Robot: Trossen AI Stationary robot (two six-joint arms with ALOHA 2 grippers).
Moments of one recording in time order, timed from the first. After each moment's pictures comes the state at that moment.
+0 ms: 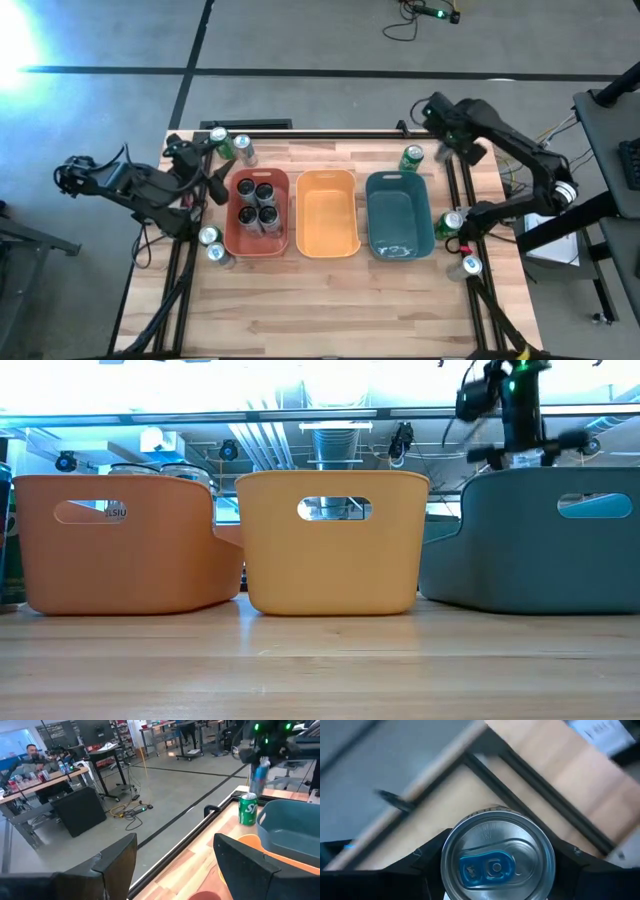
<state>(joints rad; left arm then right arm) -0.34 0.74 1.05 -0.71 -1.13 -0.19 -0.89 1.33 1.24 -1.31 0.41 1.42</state>
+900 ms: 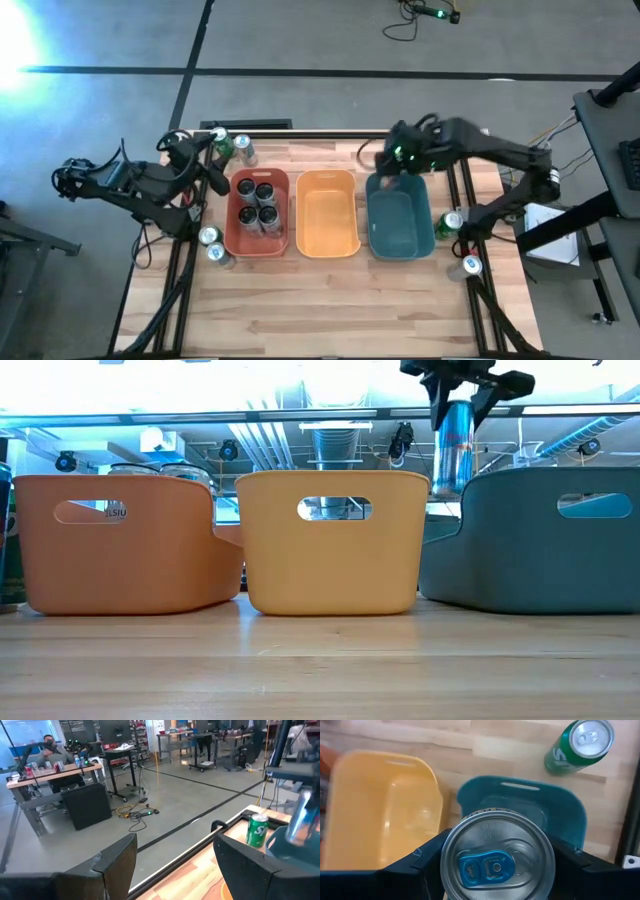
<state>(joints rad) -0.28 0.74 1.05 -0.61 -1.17 -0.23 -0.22 1.48 1.63 -1.43 0.21 1.14</state>
